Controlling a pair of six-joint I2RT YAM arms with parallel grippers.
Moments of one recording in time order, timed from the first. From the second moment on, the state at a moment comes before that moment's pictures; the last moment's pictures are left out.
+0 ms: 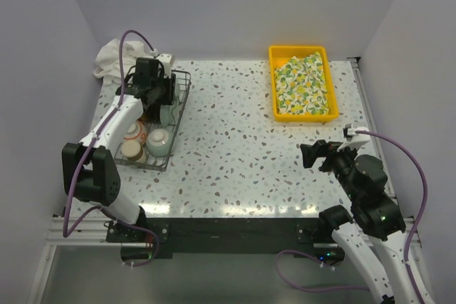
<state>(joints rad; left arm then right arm) -0.17 1.59 1.32 -0.48 0.05 -0.04 0.36 0.32 0.69 -0.60 0.12 0.26</state>
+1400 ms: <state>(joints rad) -0.17 1.46 1.52 -0.75 0.16 0.01 0.36 0.28 0.67 -0.60 0.13 0.30</state>
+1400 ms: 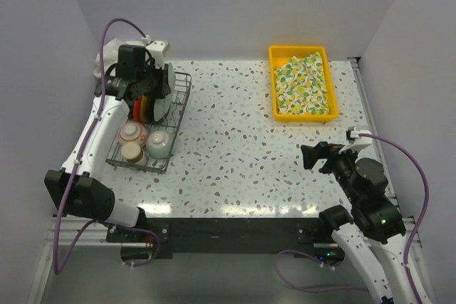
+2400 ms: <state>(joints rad) -0.90 1.15 1.20 -0.65 -0.13 0.30 0.36 0.62 0.79 -0.60 0.00 0.71</state>
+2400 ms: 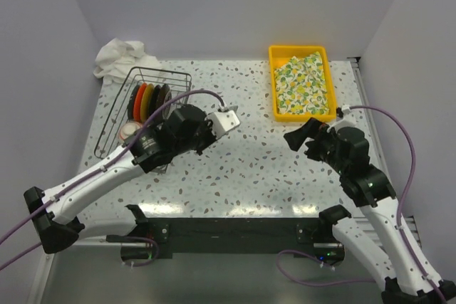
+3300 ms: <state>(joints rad) -1.34 1.38 0.90 -0.04 -0.53 0.67 0.36 0.89 0.74 -0.50 -0.32 1.05</state>
